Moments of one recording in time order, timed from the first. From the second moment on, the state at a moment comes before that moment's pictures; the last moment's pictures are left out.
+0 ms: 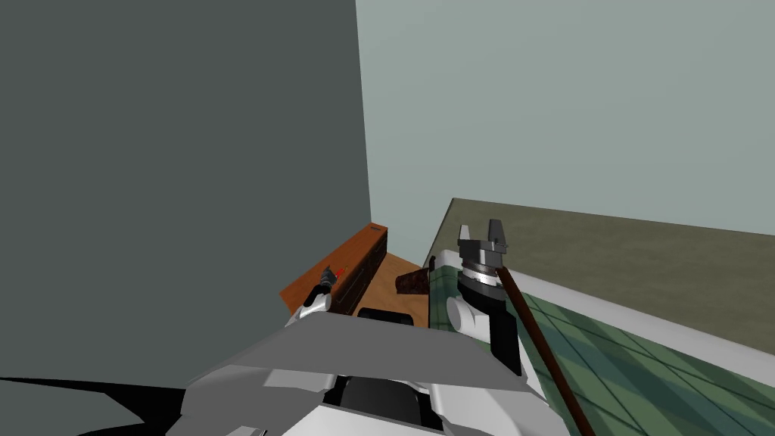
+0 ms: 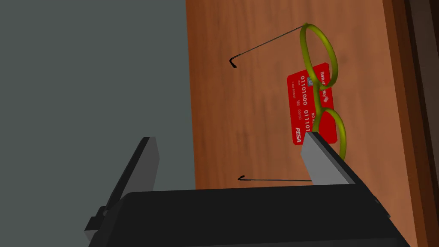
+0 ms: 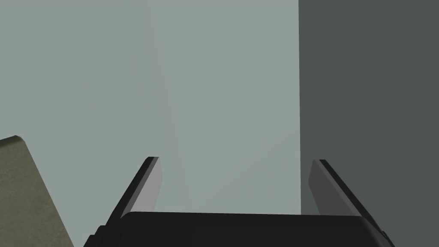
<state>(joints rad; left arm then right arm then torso) 0.11 0.13 0.30 -1.01 0.26 -0.13 0.28 0.46 0.02 0.00 -2.38 -0.03 -0.45 0.03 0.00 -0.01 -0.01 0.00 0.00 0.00</state>
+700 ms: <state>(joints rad) 0.15 0.11 0.28 -0.92 0.32 -0.11 0.29 0.46 0.02 0.00 -2.38 -0.03 -0.45 0.03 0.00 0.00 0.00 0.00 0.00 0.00</state>
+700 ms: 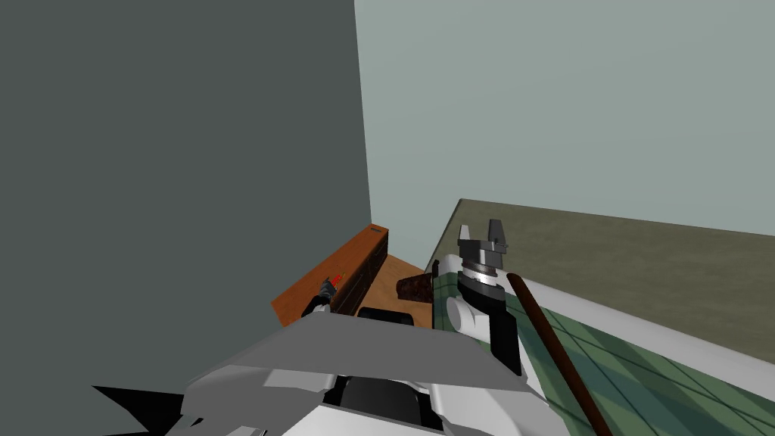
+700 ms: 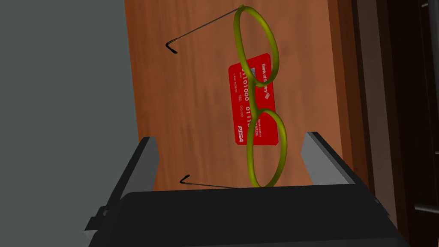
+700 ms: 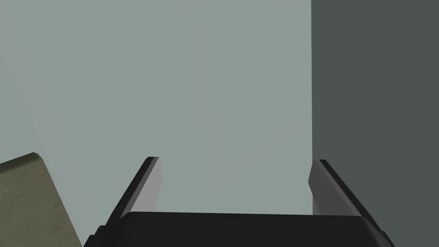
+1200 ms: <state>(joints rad) 0.14 0.09 0.28 -0.87 0.31 -0.17 0.28 0.46 0.02 0.00 -2.38 -0.03 -0.45 0.03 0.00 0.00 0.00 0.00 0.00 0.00</state>
